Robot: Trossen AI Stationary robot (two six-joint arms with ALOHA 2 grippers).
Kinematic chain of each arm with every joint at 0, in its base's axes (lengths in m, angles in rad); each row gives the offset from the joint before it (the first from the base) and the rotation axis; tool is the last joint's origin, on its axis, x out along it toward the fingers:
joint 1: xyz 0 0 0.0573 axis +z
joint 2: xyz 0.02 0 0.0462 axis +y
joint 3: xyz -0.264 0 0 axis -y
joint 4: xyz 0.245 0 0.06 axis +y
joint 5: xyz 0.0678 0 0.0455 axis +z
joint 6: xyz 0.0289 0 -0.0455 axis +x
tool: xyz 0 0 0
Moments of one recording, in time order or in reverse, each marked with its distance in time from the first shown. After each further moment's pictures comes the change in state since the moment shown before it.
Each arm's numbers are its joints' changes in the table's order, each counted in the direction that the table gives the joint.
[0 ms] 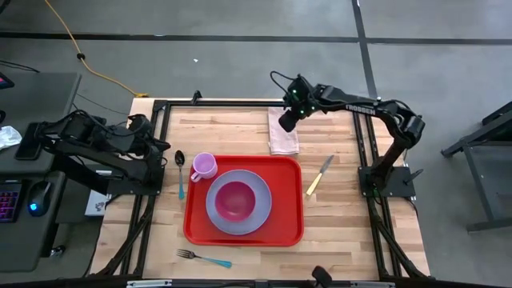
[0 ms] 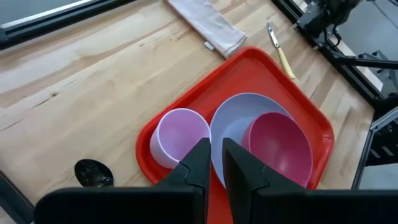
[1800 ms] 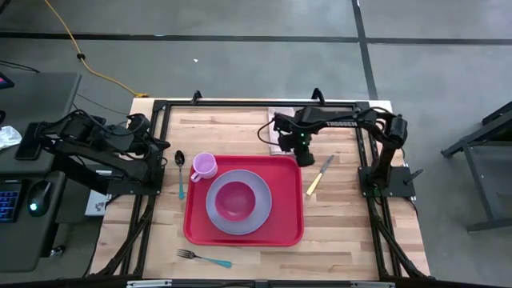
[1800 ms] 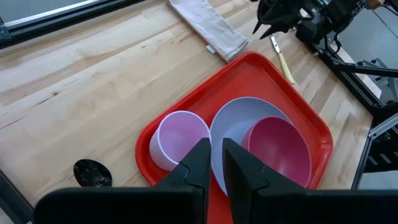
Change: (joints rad) left arm 0.000 -0.008 0.000 -0.001 0.014 -0.023; right arm 0.257 0.133 0.034 0.420 -0.066 -0.684
